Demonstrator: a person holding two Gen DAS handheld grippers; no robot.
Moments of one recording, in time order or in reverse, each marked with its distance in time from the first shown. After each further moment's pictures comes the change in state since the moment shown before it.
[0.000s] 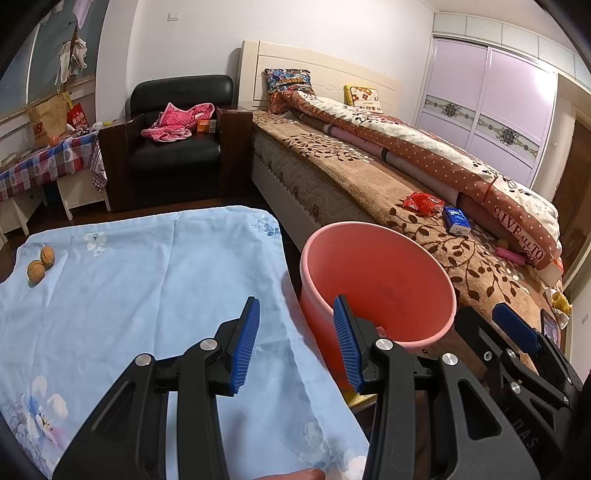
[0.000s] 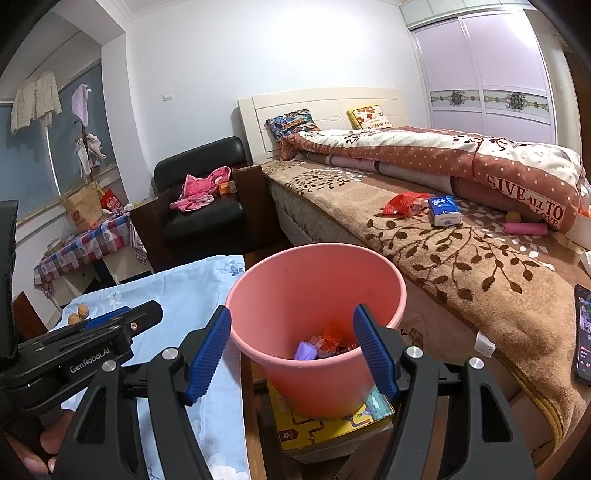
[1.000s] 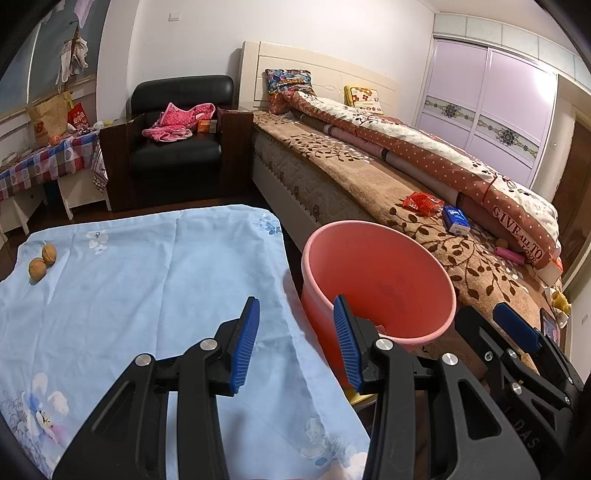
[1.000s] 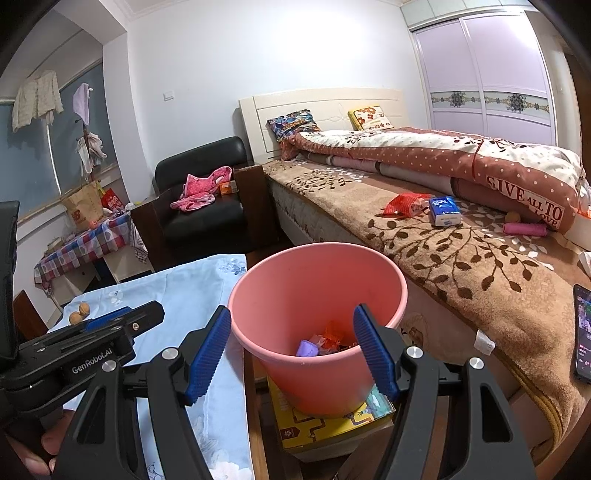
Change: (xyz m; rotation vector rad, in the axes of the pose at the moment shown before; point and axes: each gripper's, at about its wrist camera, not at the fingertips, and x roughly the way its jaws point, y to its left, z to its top) left arm -0.005 0.001 -0.001 -0.003 0.000 0.003; right arm -0.002 0.001 0.001 -0.006 -0.002 0.000
